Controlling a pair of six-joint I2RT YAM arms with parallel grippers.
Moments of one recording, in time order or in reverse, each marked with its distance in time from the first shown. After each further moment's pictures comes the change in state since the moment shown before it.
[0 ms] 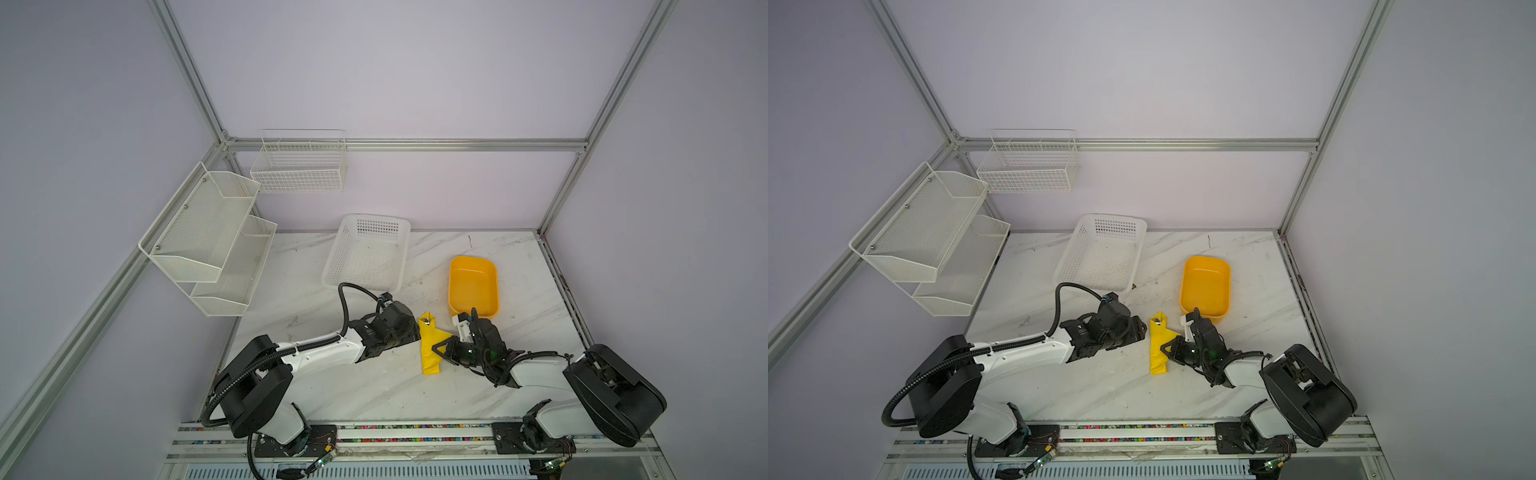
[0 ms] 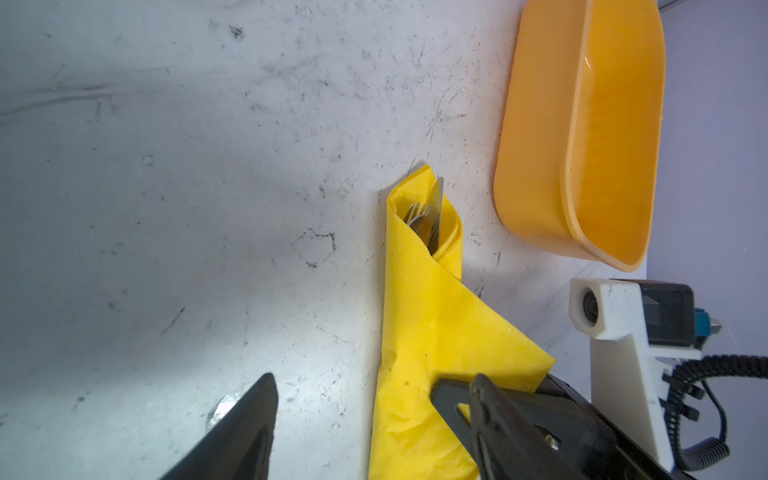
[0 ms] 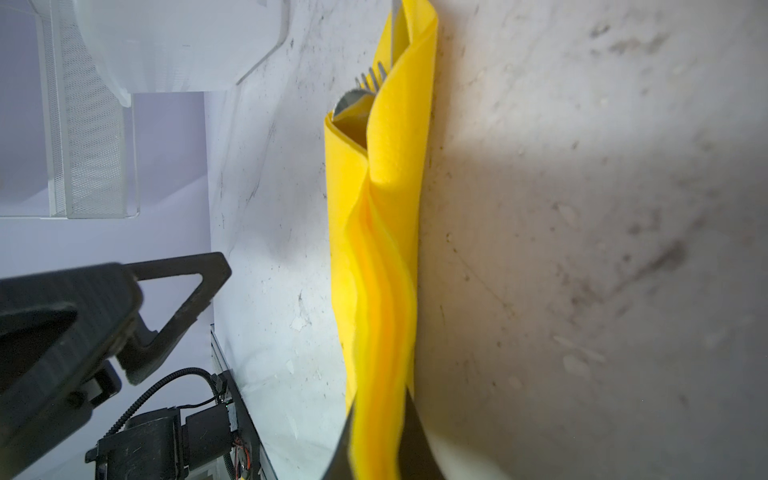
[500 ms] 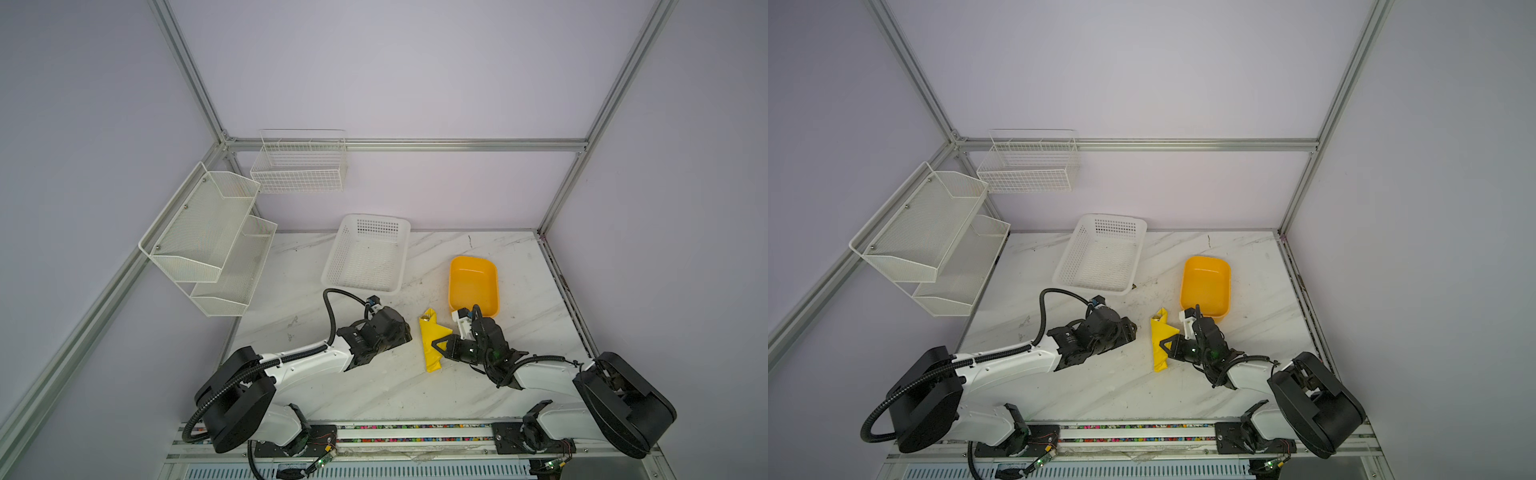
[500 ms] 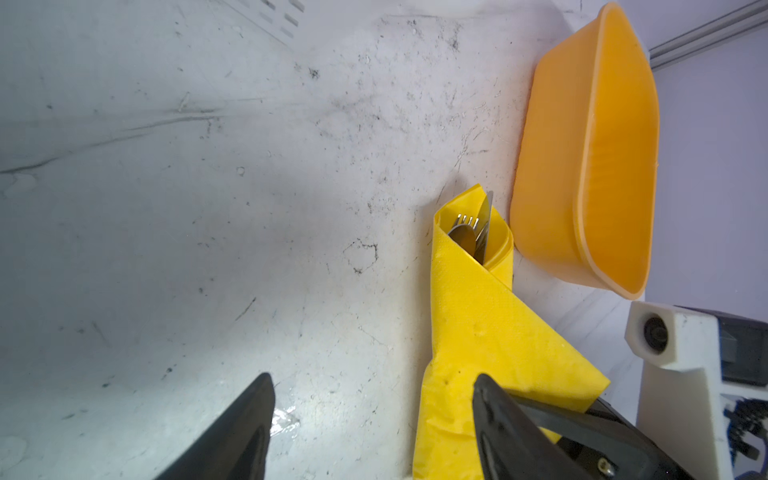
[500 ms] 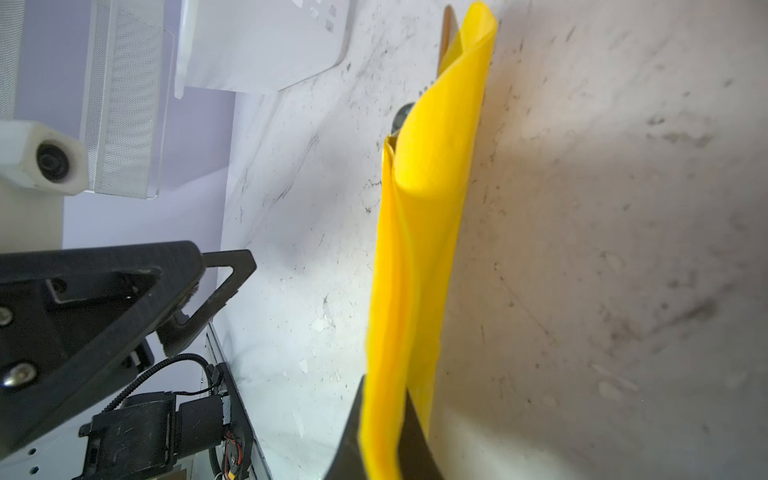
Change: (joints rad) left arm 0.012 -0.120 -0.113 0.039 -0.065 -0.048; right arm 0.000 -0.077 -0.002 0.010 0.007 -0.084
